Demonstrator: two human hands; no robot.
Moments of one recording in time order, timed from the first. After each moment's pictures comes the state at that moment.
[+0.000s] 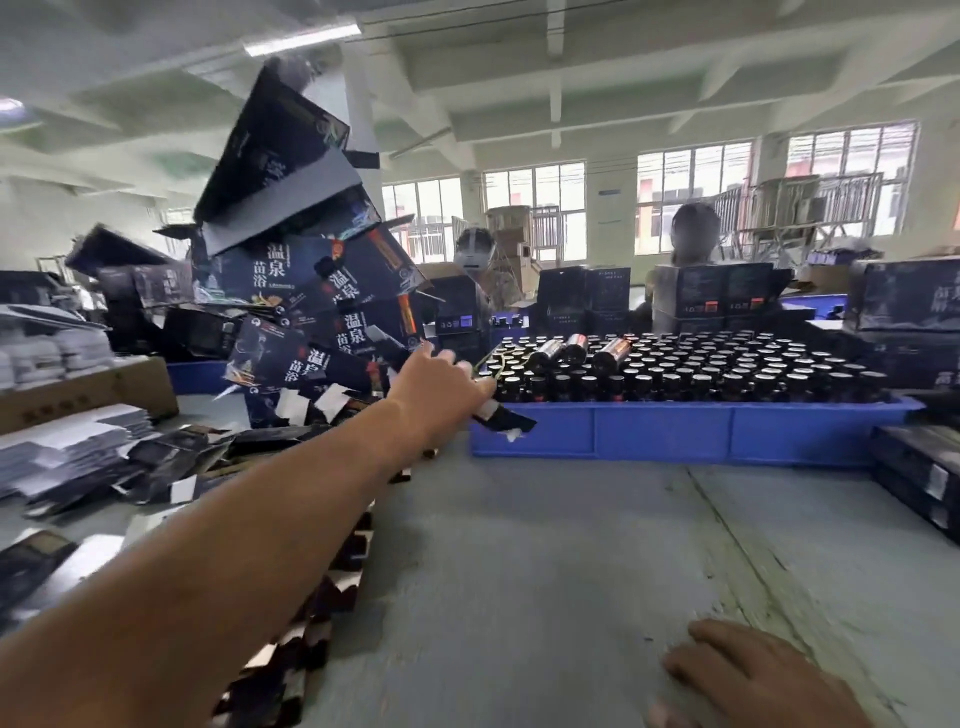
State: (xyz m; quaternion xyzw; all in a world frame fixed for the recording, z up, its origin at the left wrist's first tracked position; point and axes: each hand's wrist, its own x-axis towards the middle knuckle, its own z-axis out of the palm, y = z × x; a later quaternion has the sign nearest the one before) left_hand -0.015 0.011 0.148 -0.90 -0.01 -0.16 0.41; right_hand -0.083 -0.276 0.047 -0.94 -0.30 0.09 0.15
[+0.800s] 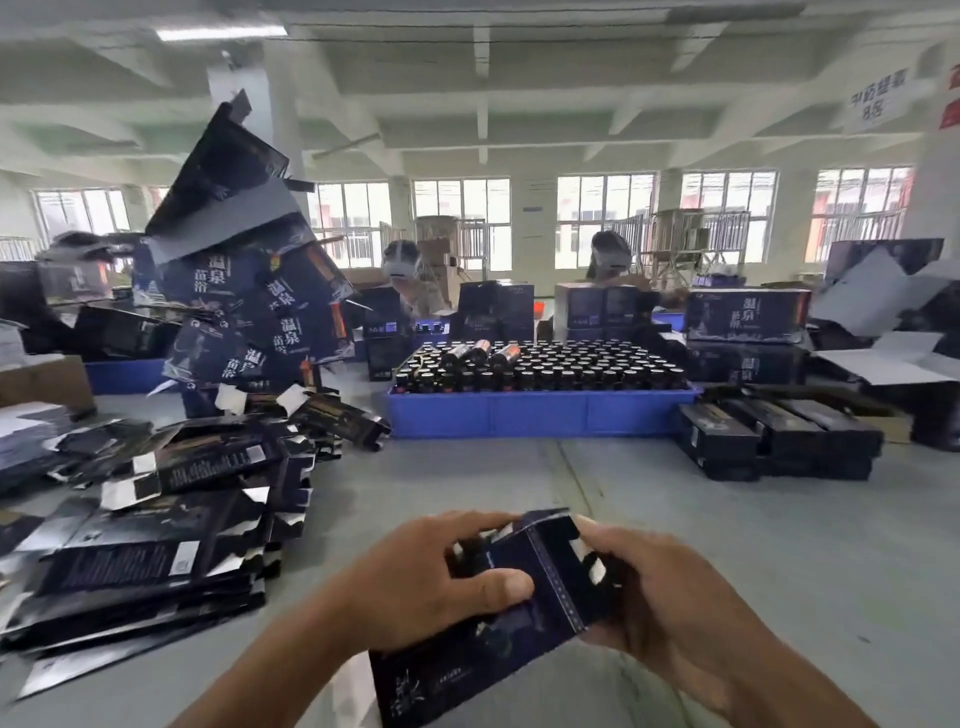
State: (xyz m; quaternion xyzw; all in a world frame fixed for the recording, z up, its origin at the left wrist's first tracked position) left_hand -0.241 -0.139 0.090 -0.91 0.15 -0.04 -0.37; right_hand -0.188 -0.357 0.070 -0.62 -0.11 0.23 0.74
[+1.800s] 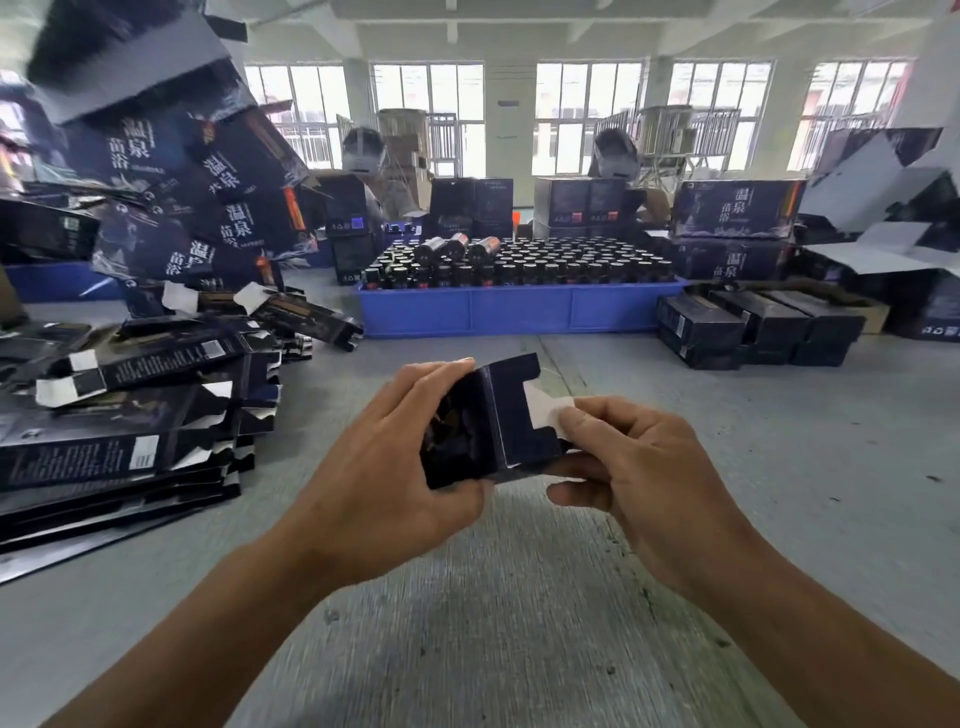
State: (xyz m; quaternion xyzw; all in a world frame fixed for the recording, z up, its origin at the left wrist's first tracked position) left_hand -0.256 -0.136 0.057 -0.92 0.16 -0.25 -0.25; right_hand -0.205 -0.346 0.050 -0.65 -0.17 0.04 0.74
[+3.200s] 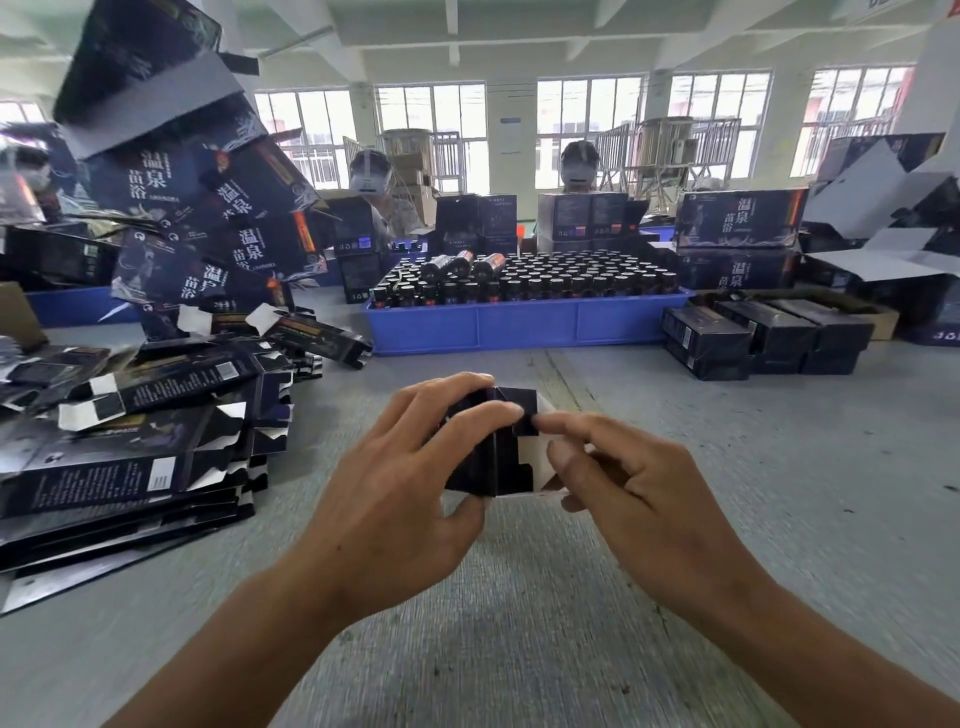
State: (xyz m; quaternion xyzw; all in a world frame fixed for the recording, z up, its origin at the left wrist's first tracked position) left_hand -0.259 -0.140 0.058 -0.90 0.22 -0.36 -0.11; right_hand -0.218 -0.348 0.047 -0.78 -0.31 -0.15 0.53
